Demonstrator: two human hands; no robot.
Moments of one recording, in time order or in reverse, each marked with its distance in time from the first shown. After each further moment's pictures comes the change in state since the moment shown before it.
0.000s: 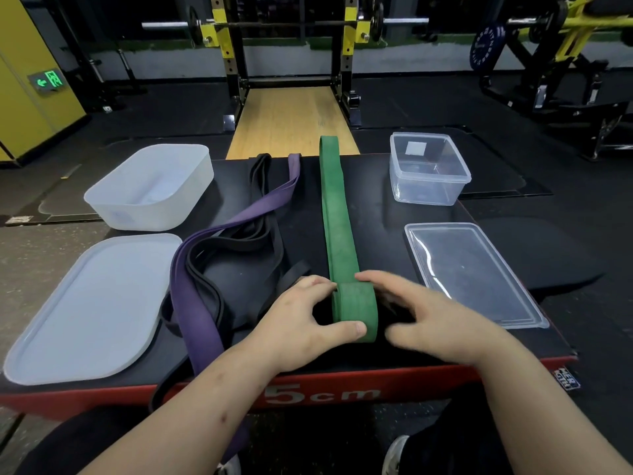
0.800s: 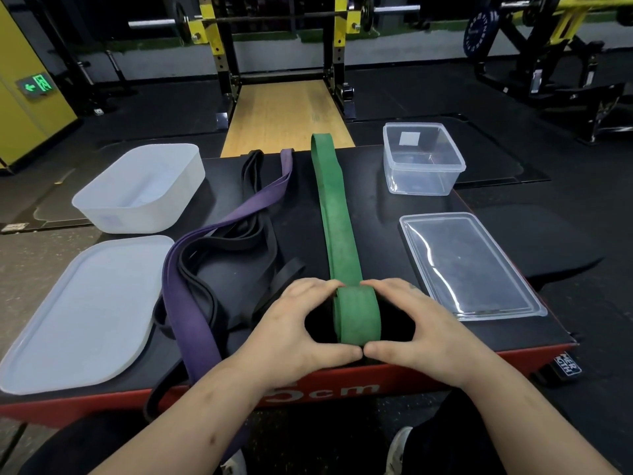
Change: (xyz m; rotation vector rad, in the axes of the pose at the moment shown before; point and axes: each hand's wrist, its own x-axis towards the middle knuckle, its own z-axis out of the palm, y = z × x) left_hand -0.012 -0.010 0.008 0.047 0.076 0.164; right_hand -0.013 0.025 0.027 -0.120 0.218 -0.152
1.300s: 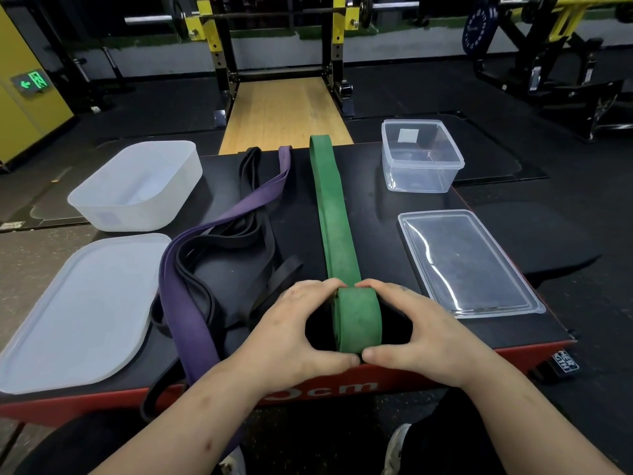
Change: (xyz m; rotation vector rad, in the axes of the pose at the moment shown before) left_hand -0.005 0.002 0.000 0.040 -0.062 0.020; right_hand -0.001 0.001 0.000 0.051 -0.030 0.013
